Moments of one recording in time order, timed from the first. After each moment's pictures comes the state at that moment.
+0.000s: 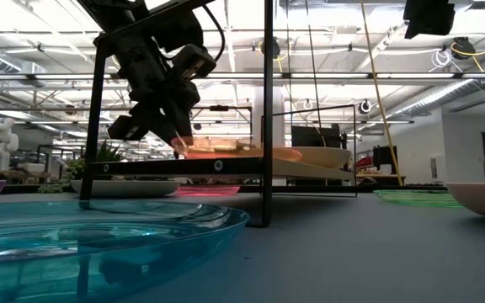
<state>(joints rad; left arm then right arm) 0.11 1.56 0.94 -0.39 0.26 -1.01 0.15 1.02 1.15 -1.12 0.03 0.74</state>
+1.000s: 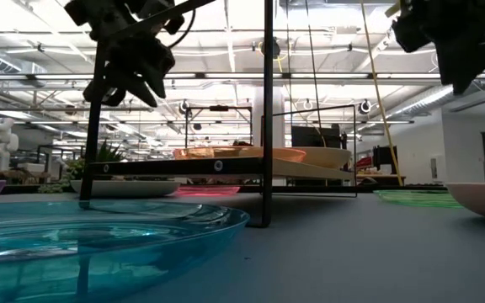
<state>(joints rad) 0.13 1.31 0.94 -0.60 0.30 -1.00 0.15 1.02 0.93 -1.17 -0.03 1.11</state>
